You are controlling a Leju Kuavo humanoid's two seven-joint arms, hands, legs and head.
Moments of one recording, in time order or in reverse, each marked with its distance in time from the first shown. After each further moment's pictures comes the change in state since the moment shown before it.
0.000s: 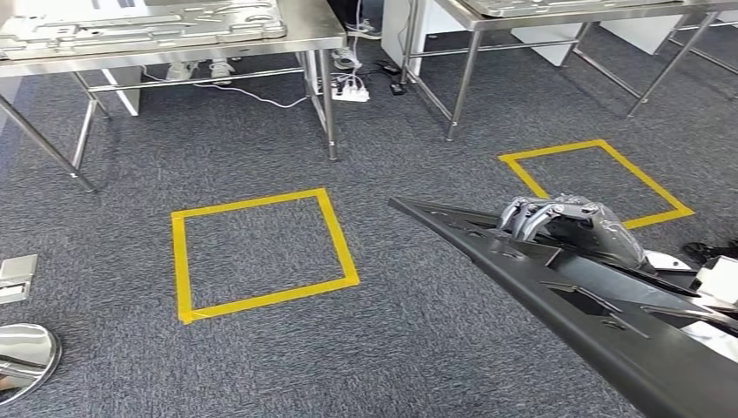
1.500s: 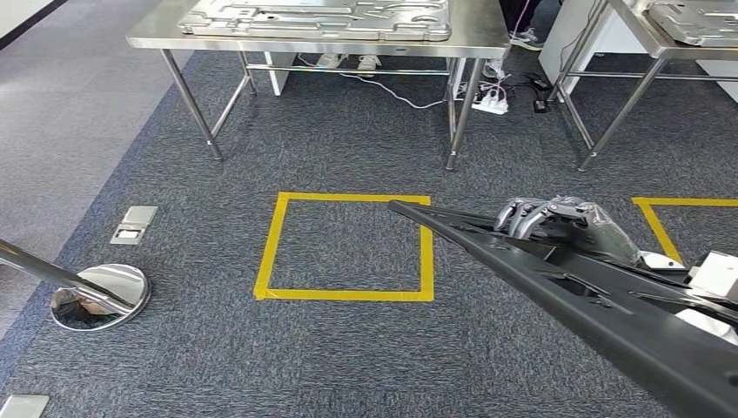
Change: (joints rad) left arm 0.002 -0.010 0.014 0.001 0.039 -0.030 -0.003; right arm 0.004 -0.004 0.011 0.007 -0.023 -0.012 0.031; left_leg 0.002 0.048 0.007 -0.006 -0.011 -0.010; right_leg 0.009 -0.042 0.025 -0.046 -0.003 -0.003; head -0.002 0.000
